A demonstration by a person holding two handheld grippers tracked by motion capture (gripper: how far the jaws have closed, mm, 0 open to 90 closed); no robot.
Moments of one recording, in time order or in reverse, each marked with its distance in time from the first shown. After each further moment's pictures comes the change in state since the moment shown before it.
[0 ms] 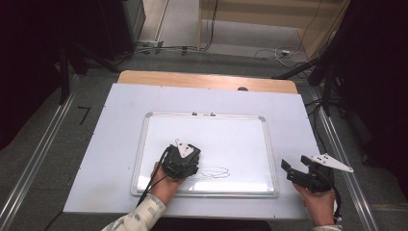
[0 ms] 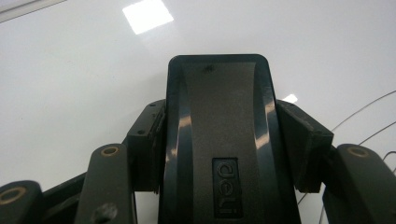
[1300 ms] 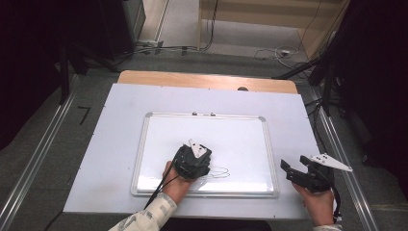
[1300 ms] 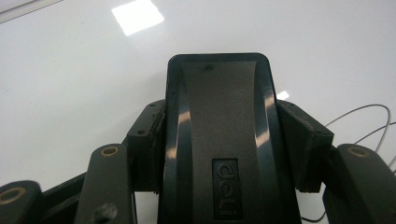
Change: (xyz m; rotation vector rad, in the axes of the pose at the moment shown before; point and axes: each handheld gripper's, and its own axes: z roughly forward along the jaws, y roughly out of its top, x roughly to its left) left arm -0.028 0.013 0.013 0.011 -0.029 0.037; right arm 0.000 0.000 0.002 0.006 0.008 0.000
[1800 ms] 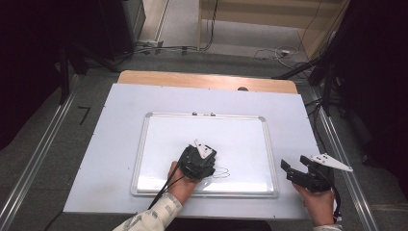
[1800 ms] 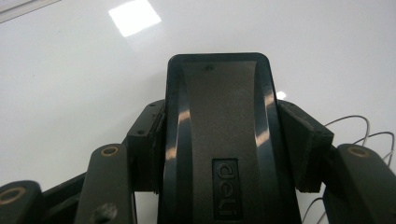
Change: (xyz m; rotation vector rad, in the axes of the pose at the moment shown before) left arm -0.013 0.006 0.005 0.002 -0.006 0.010; right arm 0.000 0.000 0.000 0.000 0.000 0.000
